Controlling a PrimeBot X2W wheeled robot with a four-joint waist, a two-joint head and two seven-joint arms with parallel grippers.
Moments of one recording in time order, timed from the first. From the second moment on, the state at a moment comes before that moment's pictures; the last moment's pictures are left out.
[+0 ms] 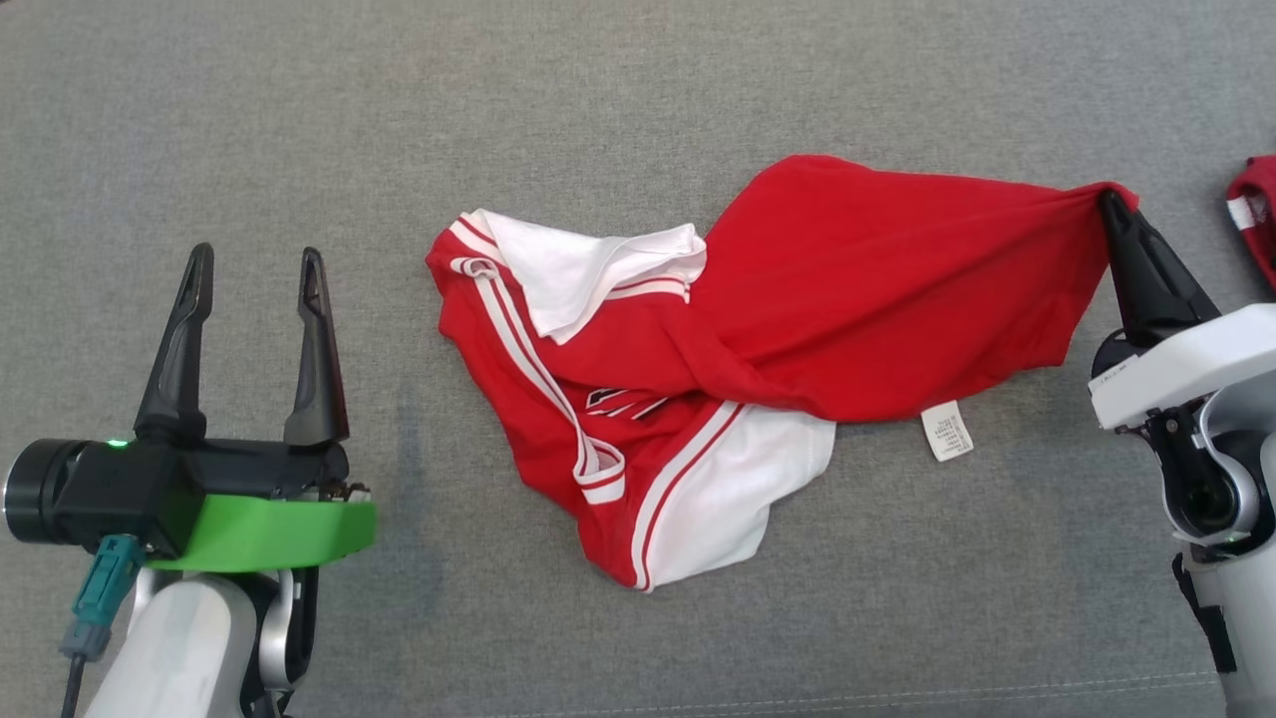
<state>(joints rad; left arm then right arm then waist) -0.23 0.35 -0.29 -0.12 -0.38 0.19 -0.26 -0.32 -0.30 0.02 0.01 0.59 0.13 0.09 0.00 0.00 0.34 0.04</state>
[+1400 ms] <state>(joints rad) -0.21 0.34 -0.26 -0.05 -0.37 0.17 -0.25 -0.33 -0.30 0.04 0.21 0.34 0.13 -0.26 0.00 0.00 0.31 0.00</state>
